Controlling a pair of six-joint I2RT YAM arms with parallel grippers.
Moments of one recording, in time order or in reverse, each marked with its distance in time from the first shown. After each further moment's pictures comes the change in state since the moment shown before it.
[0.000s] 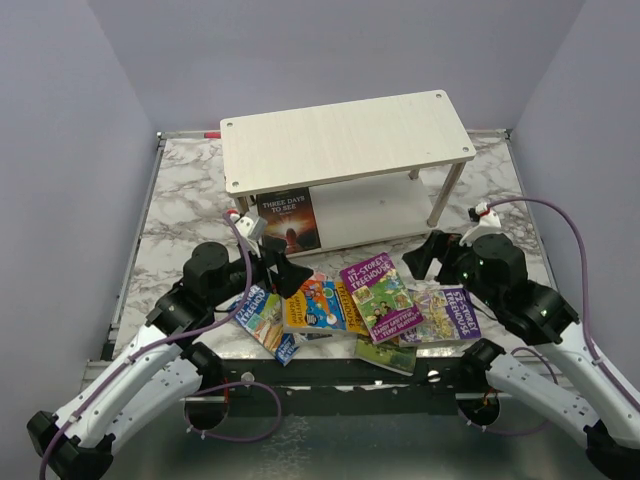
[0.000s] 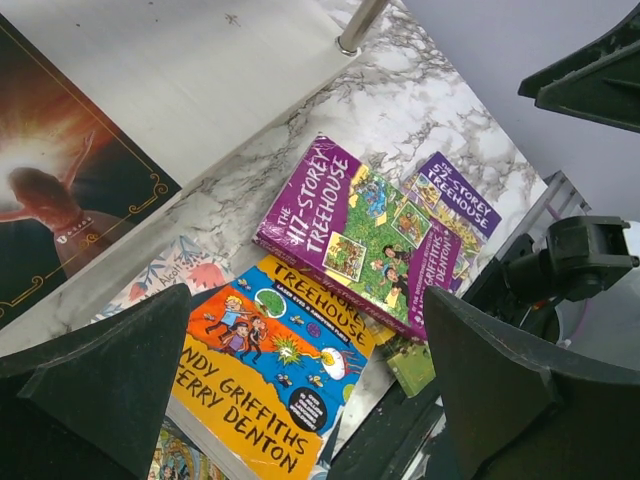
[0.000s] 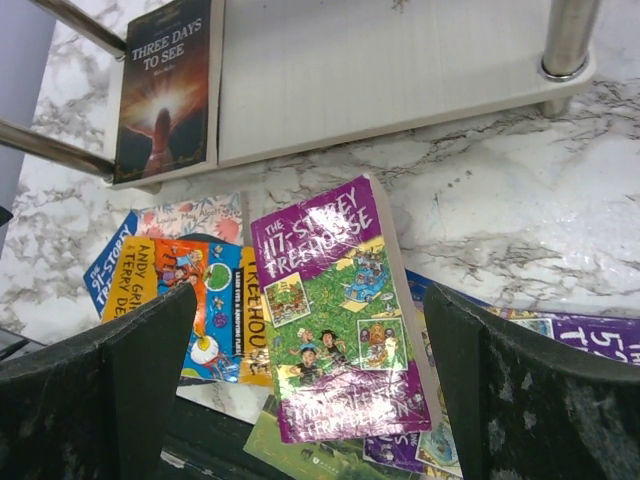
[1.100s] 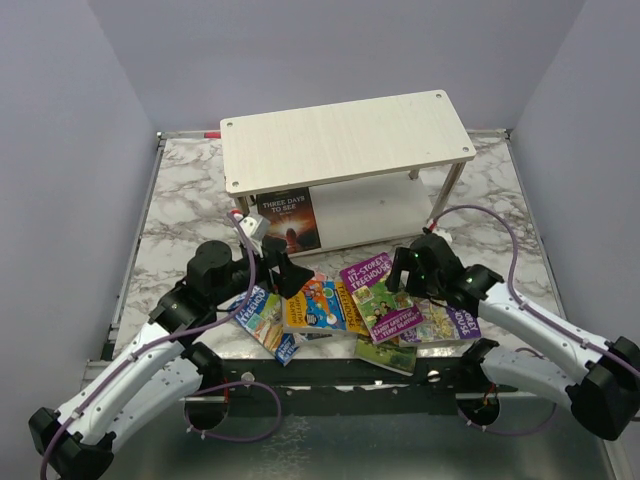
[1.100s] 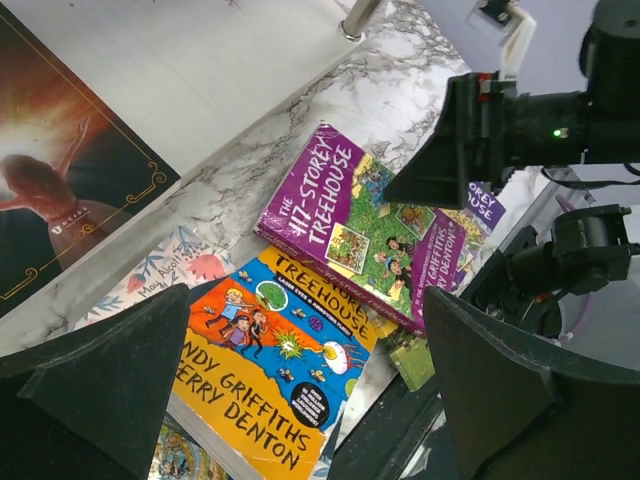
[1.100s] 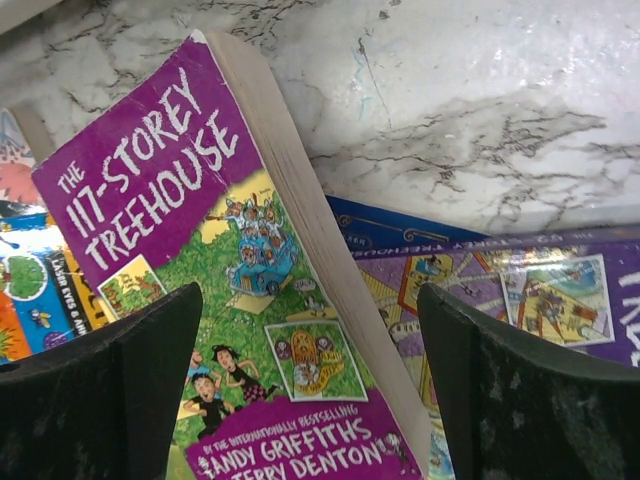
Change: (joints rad) left arm 0.000 0.026 -0.006 -0.002 0.008 -0.002; right arm 0.000 0.345 -0.193 0.077 -0.006 0.161
